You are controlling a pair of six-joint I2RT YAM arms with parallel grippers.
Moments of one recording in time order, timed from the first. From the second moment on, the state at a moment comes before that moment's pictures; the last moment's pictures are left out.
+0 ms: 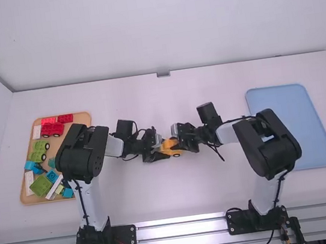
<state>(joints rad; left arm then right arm) -0.20 2.10 0.81 0.25 1.07 0.98 0.34 1.92 0.79 0.16 -0.98 -0.95</state>
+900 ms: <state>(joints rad) -0.20 2.10 0.81 0.26 1.06 0.99 0.39 1.95 0.79 0.21 -0.94 -0.86</state>
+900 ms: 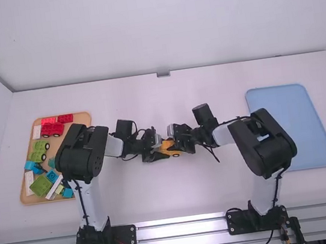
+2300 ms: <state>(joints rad) -0.20 2.09 0.81 0.25 1.05 0.97 0.38 1.96 0.80 0.19 -0.93 -0.89</state>
